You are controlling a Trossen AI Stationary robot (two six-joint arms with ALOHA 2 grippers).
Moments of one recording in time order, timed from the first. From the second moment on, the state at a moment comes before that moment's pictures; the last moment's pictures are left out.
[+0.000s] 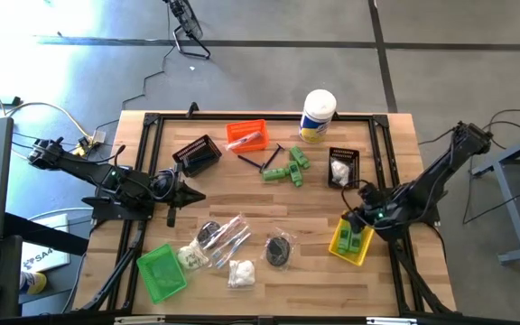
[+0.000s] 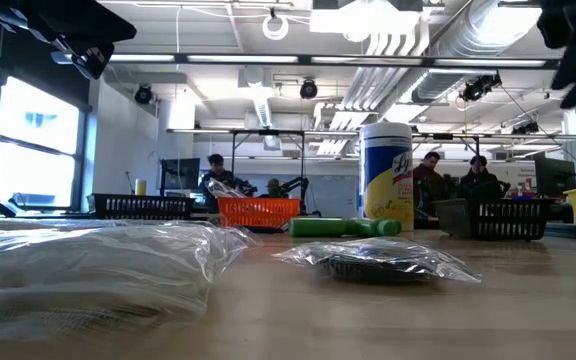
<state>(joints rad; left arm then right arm) -0.35 0.51 0.44 -0.13 -0.35 -0.29 0.74 0.87 0.69 -0.85 0.56 1.69</state>
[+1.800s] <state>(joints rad) -0.35 0.51 0.44 -0.12 -0.35 -0.34 0.14 1.19 0.69 0.32 0.34 0.49</state>
